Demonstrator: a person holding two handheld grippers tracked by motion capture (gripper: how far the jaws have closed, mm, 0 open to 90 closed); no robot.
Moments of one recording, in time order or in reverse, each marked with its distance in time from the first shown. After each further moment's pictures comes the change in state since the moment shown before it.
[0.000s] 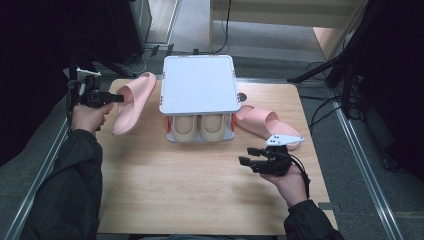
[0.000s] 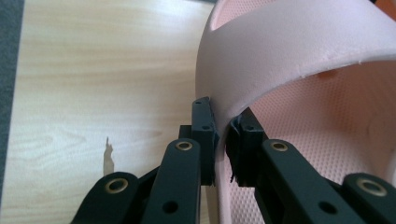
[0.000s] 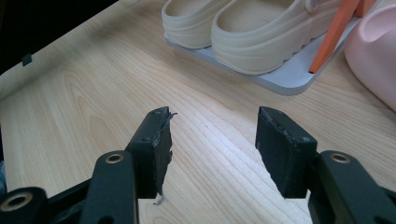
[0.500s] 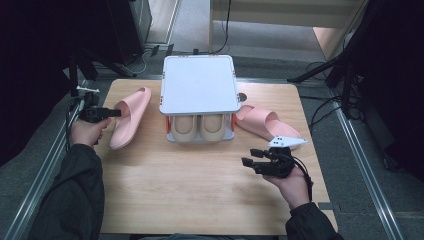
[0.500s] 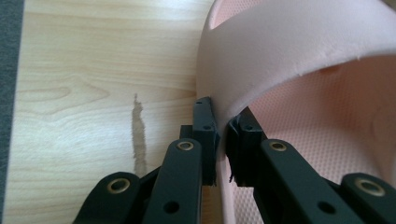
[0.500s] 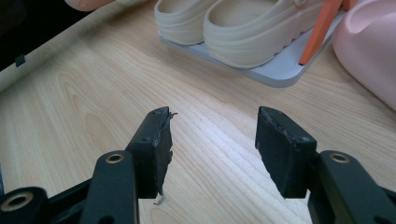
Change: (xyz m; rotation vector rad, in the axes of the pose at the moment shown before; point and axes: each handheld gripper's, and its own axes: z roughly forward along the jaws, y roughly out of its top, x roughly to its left) left arm 0.036 -0.044 0.024 0.049 -0.007 -0.020; right arm -0.001 -0.005 -0.006 -0.003 -0.023 0.016
